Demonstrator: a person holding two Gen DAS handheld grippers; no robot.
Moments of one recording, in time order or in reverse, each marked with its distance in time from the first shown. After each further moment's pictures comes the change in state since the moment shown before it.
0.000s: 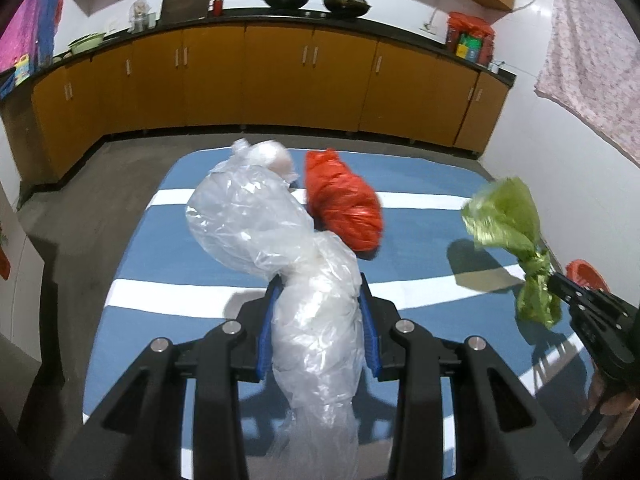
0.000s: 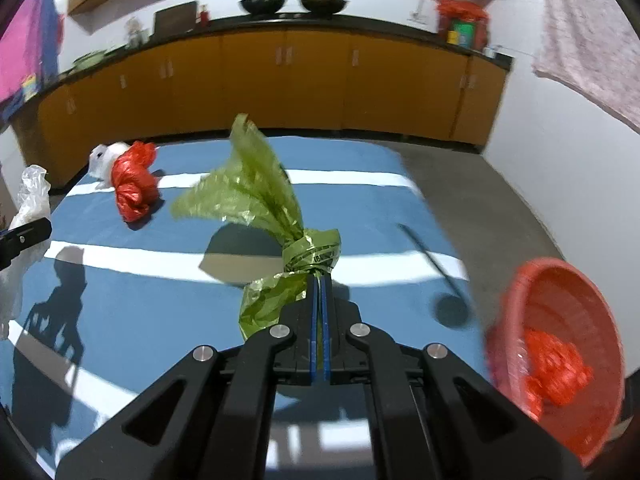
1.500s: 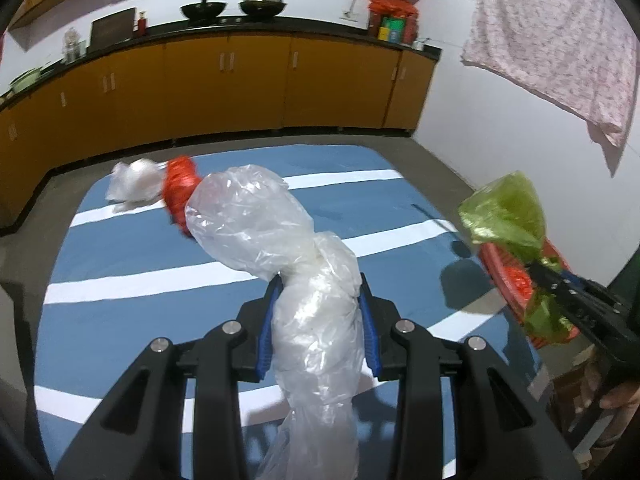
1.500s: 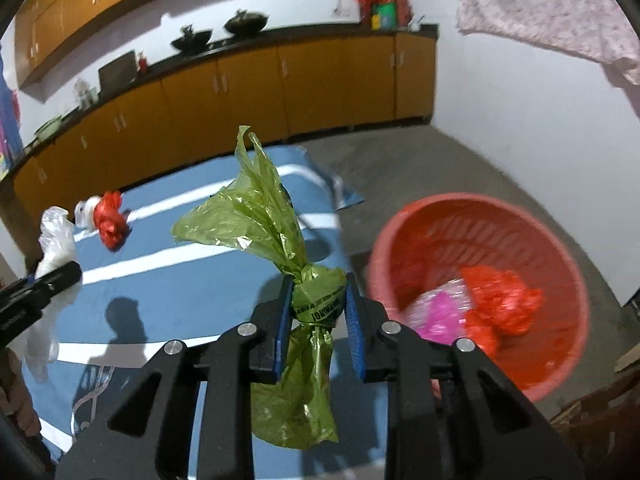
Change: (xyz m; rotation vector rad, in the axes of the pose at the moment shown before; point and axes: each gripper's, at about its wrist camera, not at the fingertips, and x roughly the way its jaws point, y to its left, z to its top) left arm -0.033 -0.120 -0.023 0.163 0.009 -0.180; right arm -0.075 -0.089 -0.037 0.240 -0.035 -0.056
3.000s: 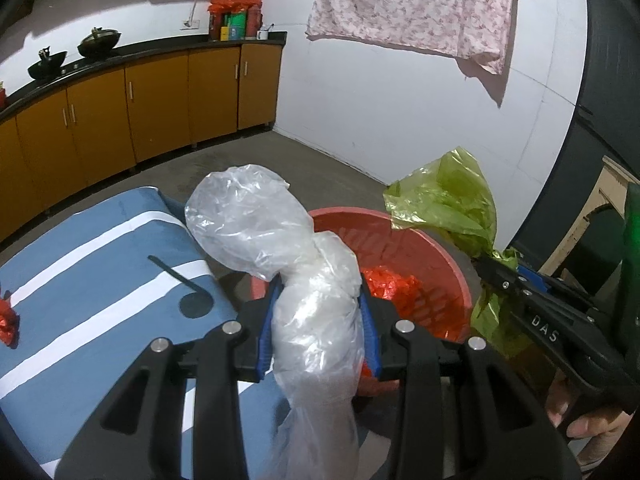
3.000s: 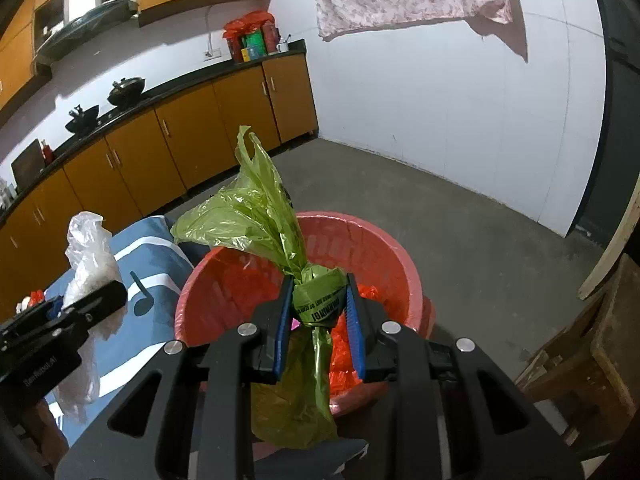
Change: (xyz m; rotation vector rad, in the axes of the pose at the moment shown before) left arm 0.056 -0.245 0.021 0.309 0.016 -0.362; right arm -0.041 -0.139 -0.012 0.308 -0.093 -0.255
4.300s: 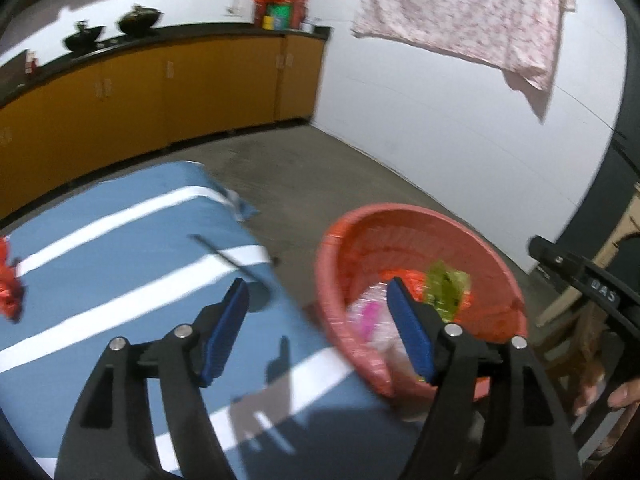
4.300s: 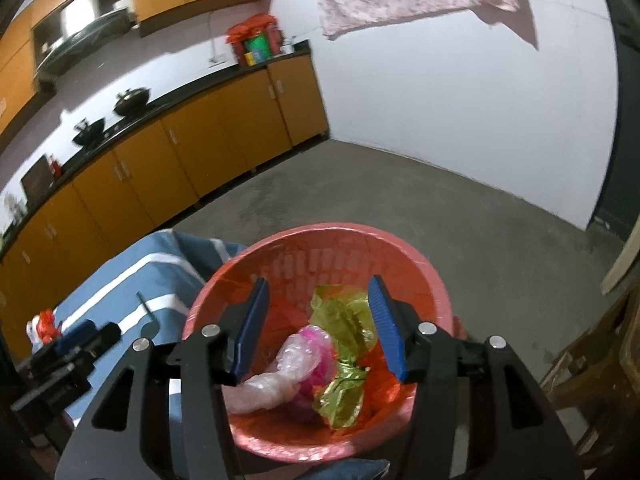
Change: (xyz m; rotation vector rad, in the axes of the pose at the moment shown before) left arm 0.004 0.067 -0.020 -0.117 -0.013 0.136; right arm 0.023 0.012 0.013 0.013 0.000 0.074
